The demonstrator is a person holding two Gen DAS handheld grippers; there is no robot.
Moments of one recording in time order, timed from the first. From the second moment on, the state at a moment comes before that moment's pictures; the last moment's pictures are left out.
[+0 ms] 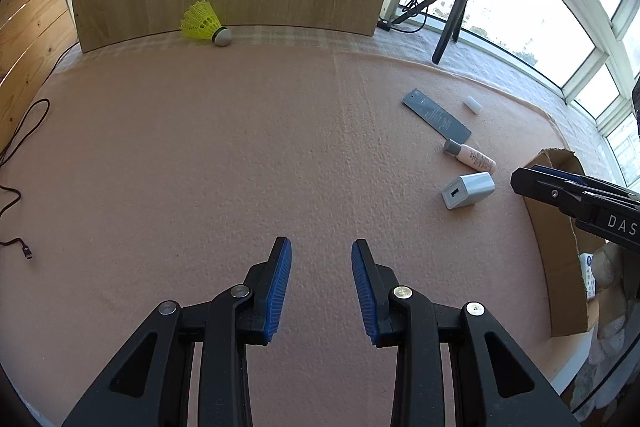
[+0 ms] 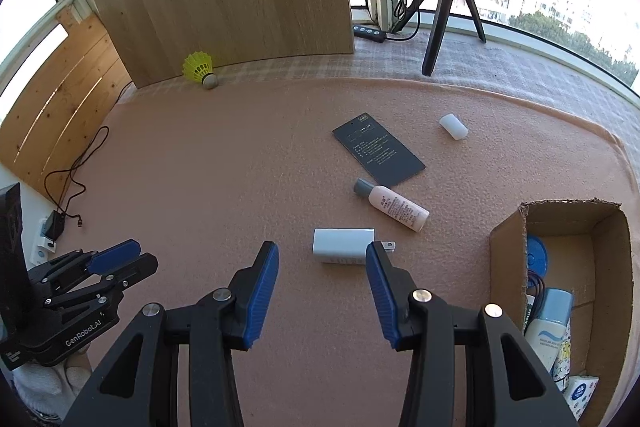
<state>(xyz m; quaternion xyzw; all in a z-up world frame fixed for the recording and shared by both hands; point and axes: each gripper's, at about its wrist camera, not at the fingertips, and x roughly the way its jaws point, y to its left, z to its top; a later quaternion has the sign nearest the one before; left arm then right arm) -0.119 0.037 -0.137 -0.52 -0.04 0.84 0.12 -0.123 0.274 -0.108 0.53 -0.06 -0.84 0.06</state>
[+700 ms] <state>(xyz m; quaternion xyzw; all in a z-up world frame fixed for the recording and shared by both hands) -0.141 0.095 -0.164 -0.54 -0.02 0.82 0.19 -0.163 0.276 -0.154 0.58 -0.07 -0.81 0.02</state>
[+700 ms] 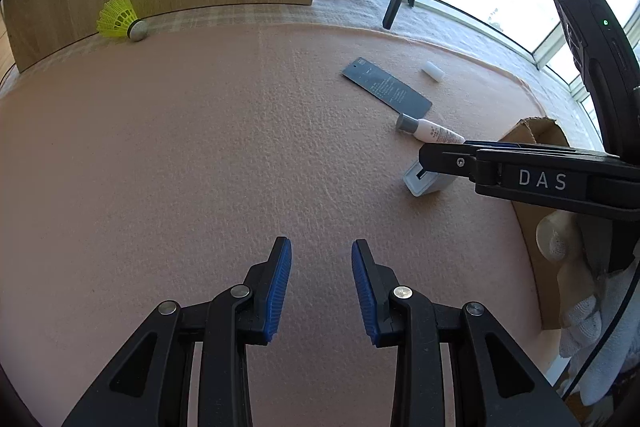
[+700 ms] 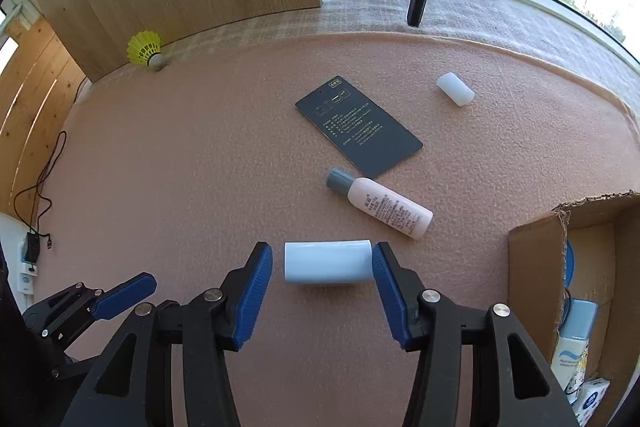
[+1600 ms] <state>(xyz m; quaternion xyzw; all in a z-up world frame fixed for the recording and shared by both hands) -0.154 0.114 -0.166 -0.54 -0.01 0.81 0.21 -0.163 0.305 -0.174 0.61 -0.17 -0.77 0.02</state>
